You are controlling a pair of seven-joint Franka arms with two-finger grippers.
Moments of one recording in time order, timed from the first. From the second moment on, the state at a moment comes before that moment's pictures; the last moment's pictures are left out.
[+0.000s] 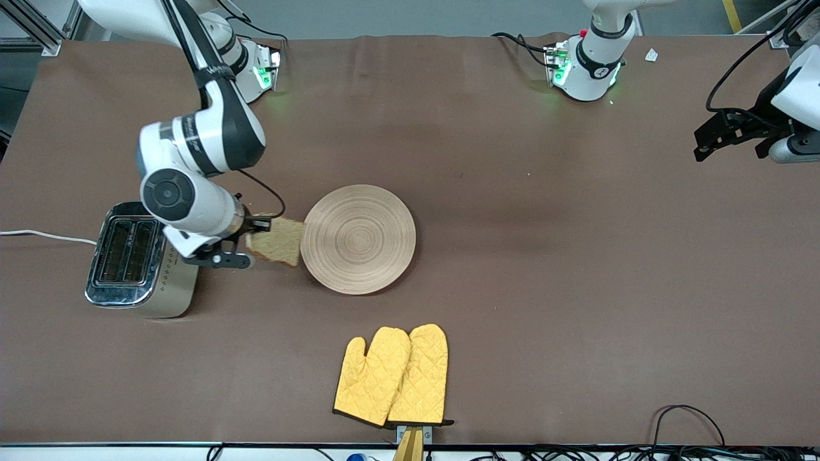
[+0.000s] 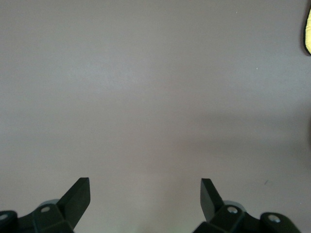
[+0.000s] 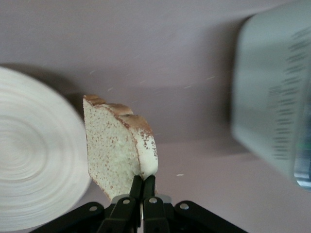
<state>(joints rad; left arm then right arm) 0.12 -0.08 -0.20 -1.61 0.03 1.56 -0.10 0.40 0.32 -0.11 -1.67 -0.09 1.75 0.38</state>
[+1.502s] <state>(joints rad) 0.12 -0.06 -0.20 -1.57 0.03 1.55 -0.10 0.26 0.31 -0.11 -1.60 -0.73 1.53 0.35</state>
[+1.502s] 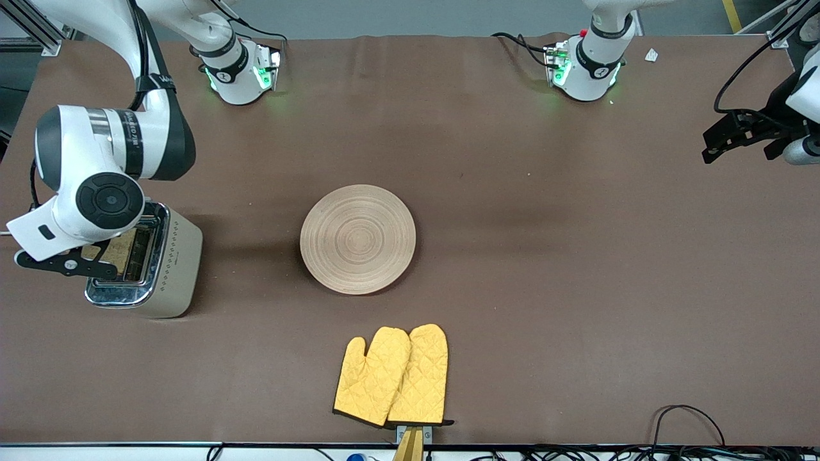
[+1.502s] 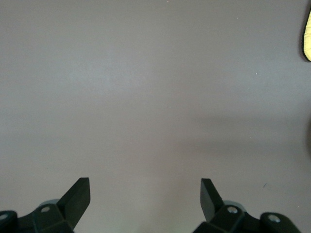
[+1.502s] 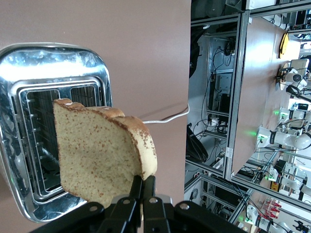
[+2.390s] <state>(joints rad) 0.11 -0.05 -0.20 -1.57 0.03 1.55 -0.10 0.27 0.35 -0.10 -1.67 -0.72 1.60 0.35</state>
